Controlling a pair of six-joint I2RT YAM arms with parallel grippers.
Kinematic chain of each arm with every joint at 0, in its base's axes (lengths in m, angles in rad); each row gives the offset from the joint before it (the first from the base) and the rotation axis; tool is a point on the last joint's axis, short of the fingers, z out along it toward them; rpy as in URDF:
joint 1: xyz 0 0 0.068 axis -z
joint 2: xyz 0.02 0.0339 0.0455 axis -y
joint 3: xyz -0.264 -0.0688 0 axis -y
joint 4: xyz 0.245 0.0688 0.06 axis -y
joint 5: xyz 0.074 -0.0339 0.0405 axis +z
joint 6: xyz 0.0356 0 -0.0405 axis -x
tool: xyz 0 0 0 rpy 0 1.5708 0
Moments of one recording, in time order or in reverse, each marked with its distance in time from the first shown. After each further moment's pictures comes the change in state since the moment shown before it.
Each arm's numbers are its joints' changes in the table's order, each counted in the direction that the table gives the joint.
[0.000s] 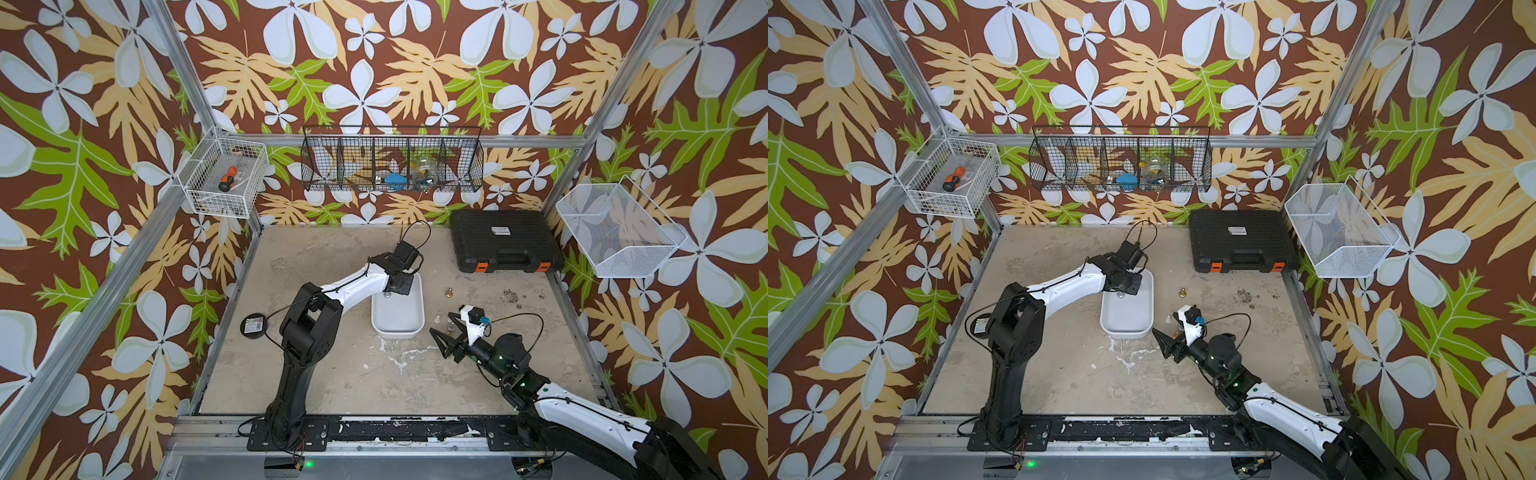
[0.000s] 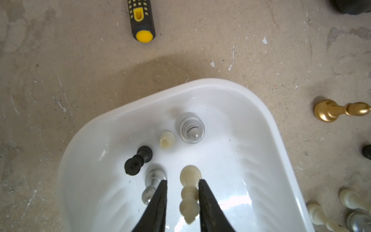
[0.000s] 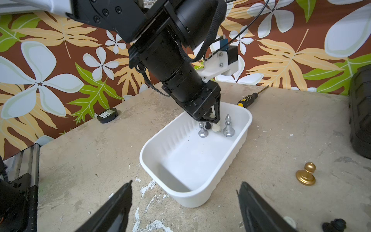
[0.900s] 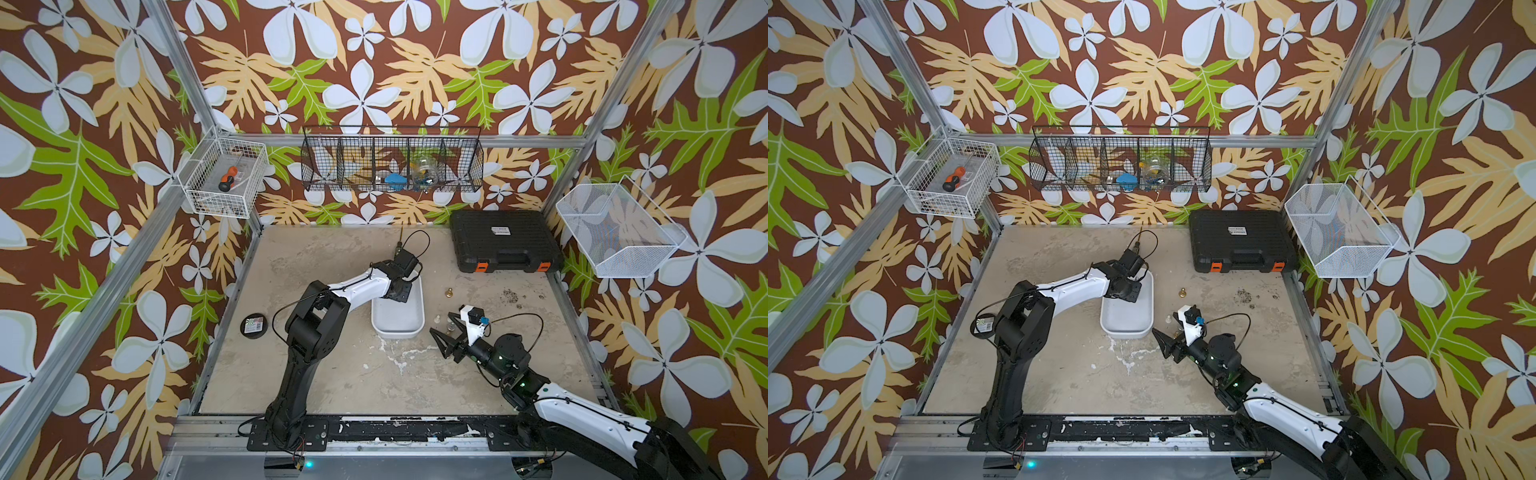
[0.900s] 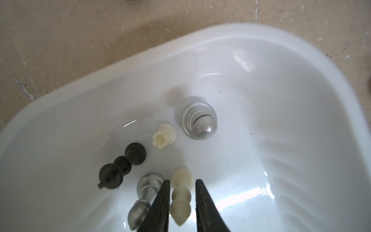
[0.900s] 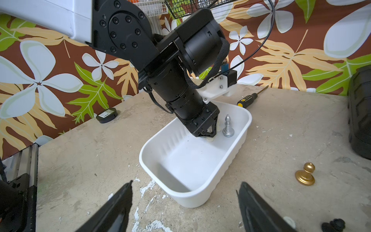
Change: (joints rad) left arm -0.001 -0.050 -0.048 0.038 0.002 -0.018; right arm -0.004 0.000 0.000 0.000 -0.007 0.003
